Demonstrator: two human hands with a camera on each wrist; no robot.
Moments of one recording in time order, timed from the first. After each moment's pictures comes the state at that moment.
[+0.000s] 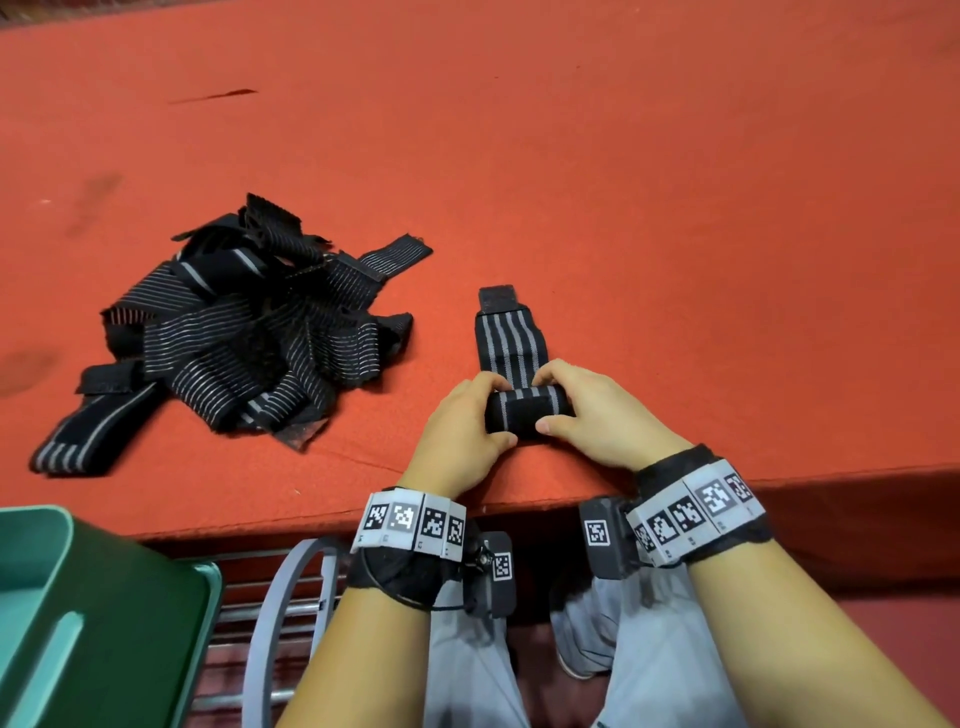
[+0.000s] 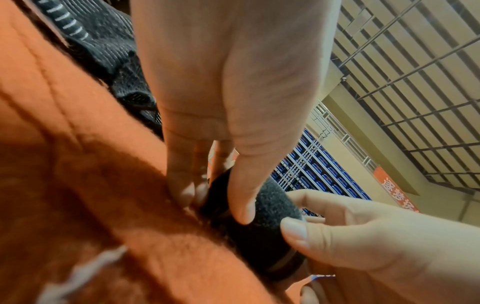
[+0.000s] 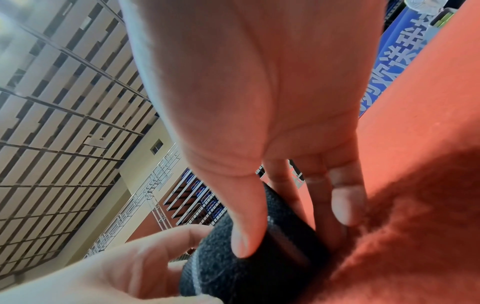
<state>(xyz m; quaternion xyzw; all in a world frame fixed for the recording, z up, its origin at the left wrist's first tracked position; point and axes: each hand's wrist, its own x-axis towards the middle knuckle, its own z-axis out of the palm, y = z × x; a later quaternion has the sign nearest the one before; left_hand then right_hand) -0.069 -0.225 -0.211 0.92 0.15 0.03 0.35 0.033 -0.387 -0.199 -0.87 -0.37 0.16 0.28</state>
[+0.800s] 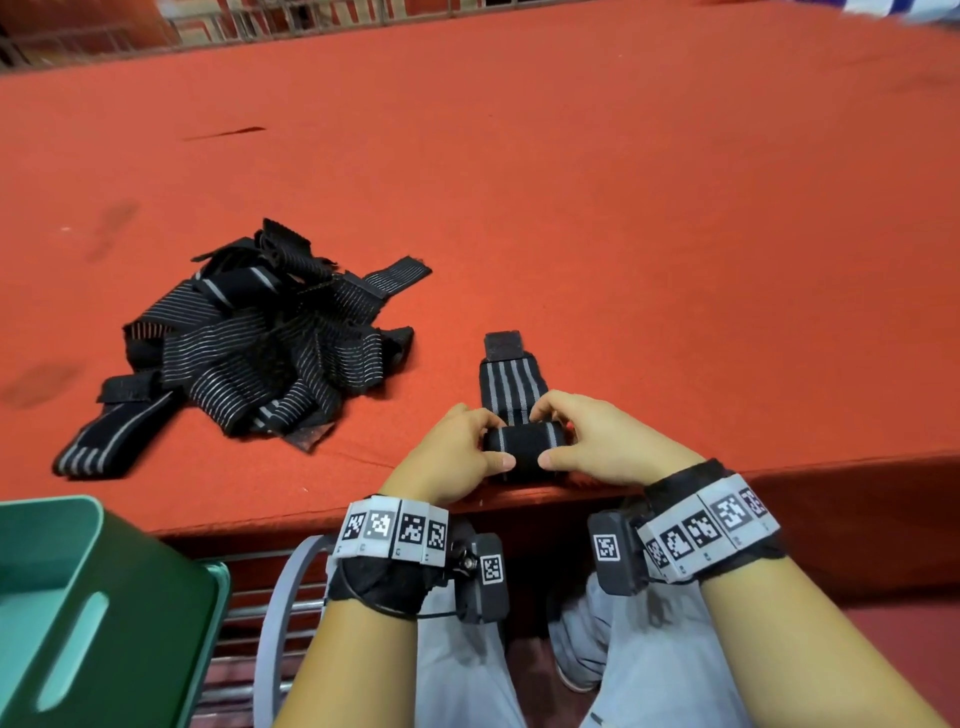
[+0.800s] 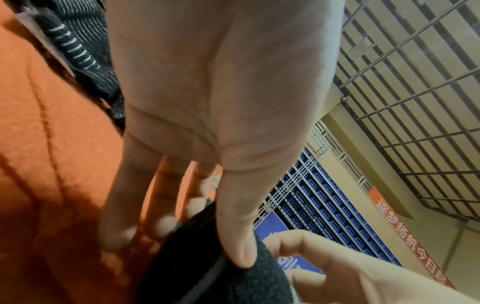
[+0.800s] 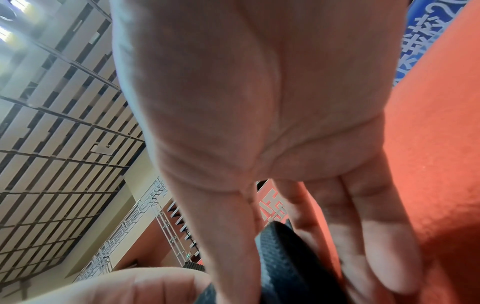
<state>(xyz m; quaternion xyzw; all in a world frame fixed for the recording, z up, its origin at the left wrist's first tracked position) -0.093 -0.230 -0.197 0.90 0.15 -0.07 0.41 0.008 -0.411 -0.186 -0.86 -0.37 0.24 0.27</state>
